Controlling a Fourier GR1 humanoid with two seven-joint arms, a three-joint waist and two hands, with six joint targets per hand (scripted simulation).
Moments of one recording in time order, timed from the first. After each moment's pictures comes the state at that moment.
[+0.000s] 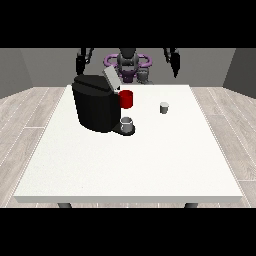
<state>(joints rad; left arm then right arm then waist) -0.04 0.11 0.03 -1.58 -0.01 0.00 -0.01 0.02 -0.10 -0.01 -1.56 0.02 0.01 0.01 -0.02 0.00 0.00</state>
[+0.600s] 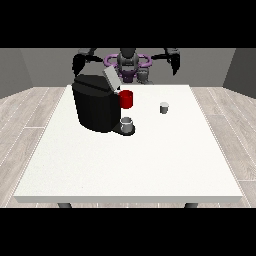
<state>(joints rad) 0.03 0.13 0.01 -1.55 -0.02 -0.09 -0.16 0.03 -0.04 -0.07 -1.56 -0.01 -0.05 -0.05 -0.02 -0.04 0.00</state>
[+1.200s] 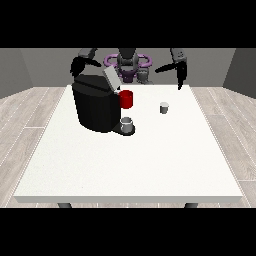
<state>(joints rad) -0.22 0.28 0.12 -1.34 -0.06 -0.14 -0.05 -0.03 -0.01 -0.04 -1.57 -0.02 -0.09 -0.09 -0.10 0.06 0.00</state>
